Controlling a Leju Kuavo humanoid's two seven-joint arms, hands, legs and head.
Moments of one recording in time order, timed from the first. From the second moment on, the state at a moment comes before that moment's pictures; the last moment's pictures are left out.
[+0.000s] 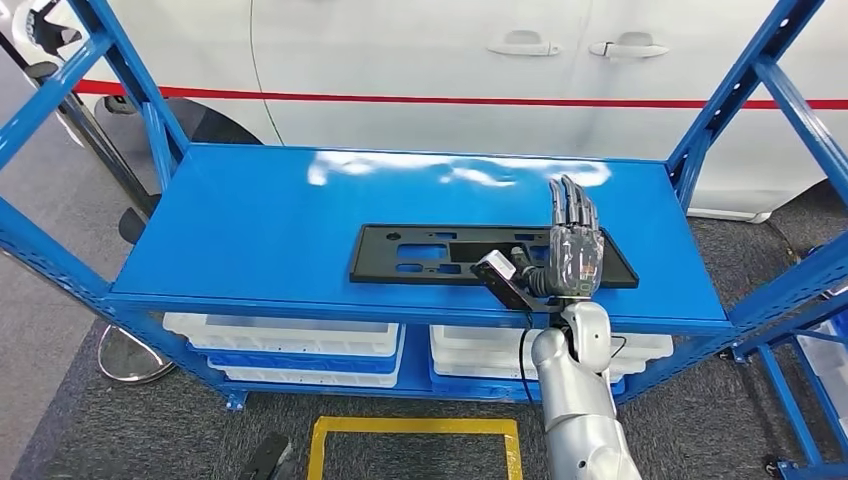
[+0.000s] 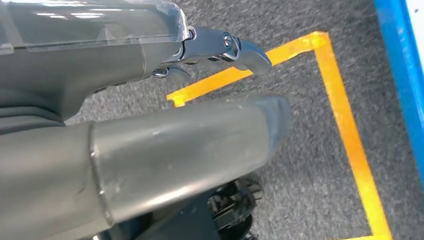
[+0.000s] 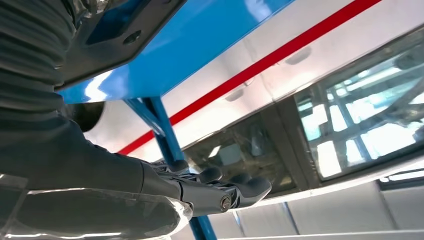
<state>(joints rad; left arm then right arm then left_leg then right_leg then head) -0.21 -0.16 0.74 -0.22 -1.03 -0.03 -0.28 -0.52 0.34 -0.43 -1.00 1.37 -0.70 -0.41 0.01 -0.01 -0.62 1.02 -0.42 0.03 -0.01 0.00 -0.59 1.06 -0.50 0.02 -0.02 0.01</state>
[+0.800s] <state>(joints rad) -0.20 -0.16 0.75 -0.22 -1.01 -0.01 -0.24 -0.53 0.34 -0.51 -1.00 0.92 -0.70 -0.69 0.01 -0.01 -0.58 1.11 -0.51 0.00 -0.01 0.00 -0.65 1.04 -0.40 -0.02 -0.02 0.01</state>
